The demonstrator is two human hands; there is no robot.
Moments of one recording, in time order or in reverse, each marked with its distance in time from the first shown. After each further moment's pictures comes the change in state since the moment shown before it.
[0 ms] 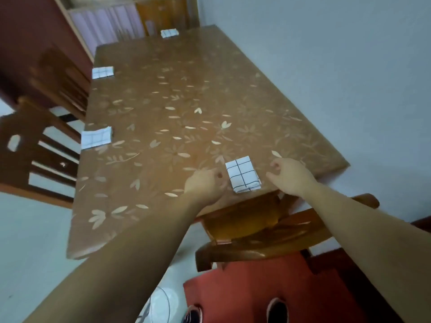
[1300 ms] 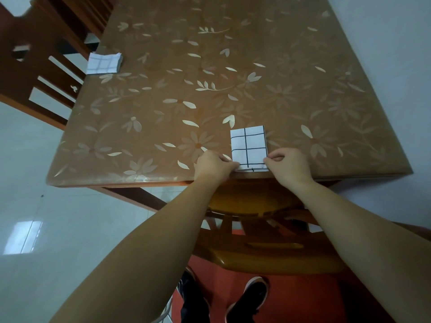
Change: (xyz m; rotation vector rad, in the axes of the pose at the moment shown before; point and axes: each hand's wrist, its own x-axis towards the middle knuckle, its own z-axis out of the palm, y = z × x) left_hand 0.051 0.024 0.109 -0.674 0.147 -0.557; right_hand 0.077 0.057 0.091 0.356 -0.059 -0.078
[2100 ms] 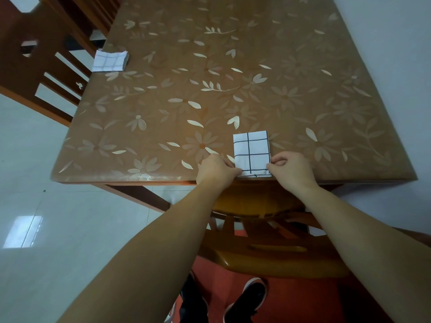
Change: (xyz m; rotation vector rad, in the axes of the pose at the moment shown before) left_hand -0.006 -0.004 0.000 0.078 -0.001 0.018; right_hand -0.001 0.001 0.001 -0.025 -0.049 0.016
